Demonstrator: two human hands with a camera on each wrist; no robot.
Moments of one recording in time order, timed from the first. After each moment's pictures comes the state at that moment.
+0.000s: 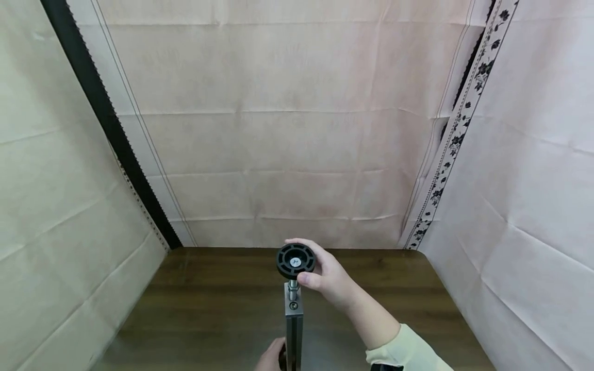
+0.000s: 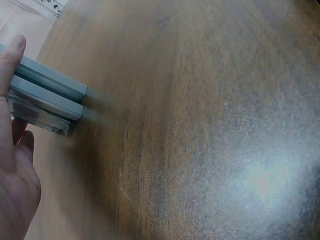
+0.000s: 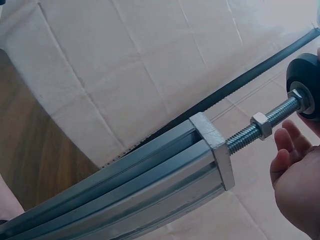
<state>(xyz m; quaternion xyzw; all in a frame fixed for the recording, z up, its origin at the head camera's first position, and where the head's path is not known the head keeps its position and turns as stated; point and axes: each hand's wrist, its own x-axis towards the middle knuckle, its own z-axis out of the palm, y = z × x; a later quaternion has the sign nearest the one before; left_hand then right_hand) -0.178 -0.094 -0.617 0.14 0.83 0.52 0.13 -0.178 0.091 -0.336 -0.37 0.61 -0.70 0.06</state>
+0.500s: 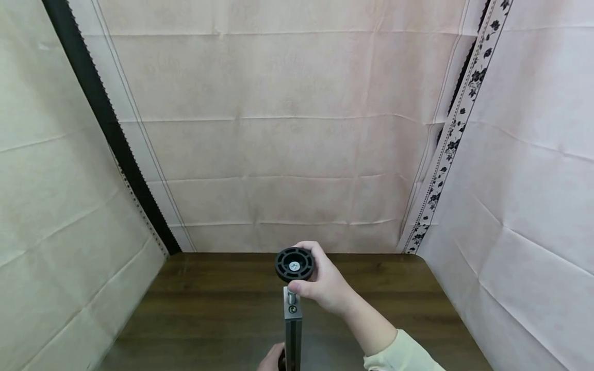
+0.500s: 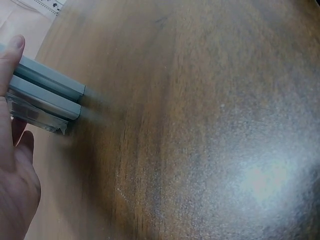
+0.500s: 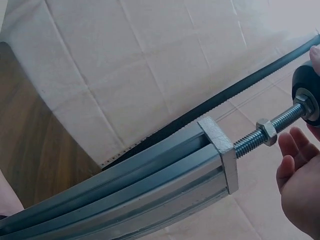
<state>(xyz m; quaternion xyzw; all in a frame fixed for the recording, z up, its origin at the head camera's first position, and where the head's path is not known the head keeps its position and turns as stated) -0.175 -0.095 -0.625 0.15 0.85 0.49 0.07 -0.173 0.085 -0.341 -0.36 0.61 -0.71 0.04</state>
